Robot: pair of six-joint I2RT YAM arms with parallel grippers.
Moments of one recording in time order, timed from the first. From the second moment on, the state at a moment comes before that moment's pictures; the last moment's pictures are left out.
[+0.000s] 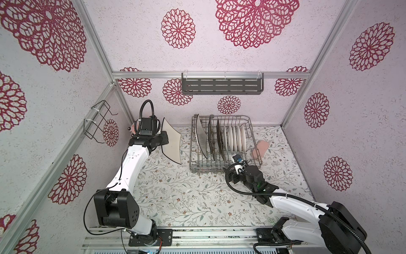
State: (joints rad) left arm -0.07 1.53 1.41 -0.62 0.02 -0.26; right arm 0.71 1.18 0.49 0.34 0.16 0.02
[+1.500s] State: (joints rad) left arm 0.01 1.79 1.44 -0.50 0.11 -0.26; right arm 0.68 1.28 0.45 0.42 0.08 0.02
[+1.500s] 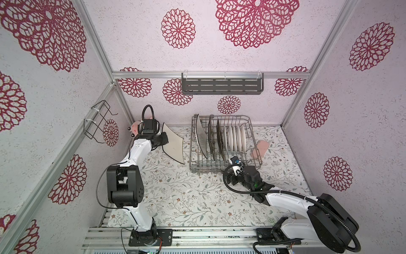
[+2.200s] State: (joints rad) left arm 0.06 1.91 1.52 -0.49 0.14 -0.26; right arm 0.67 1.28 0.45 0.42 0.09 0.01
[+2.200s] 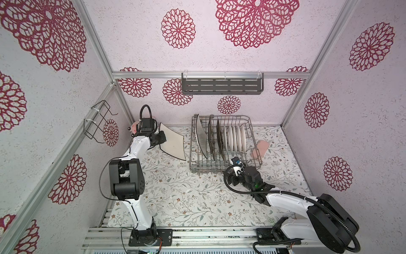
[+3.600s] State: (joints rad) left arm 0.11 2.07 1.65 -0.50 0.25 -0.30; right arm 0.60 1.26 0.44 0.42 0.07 -0.02
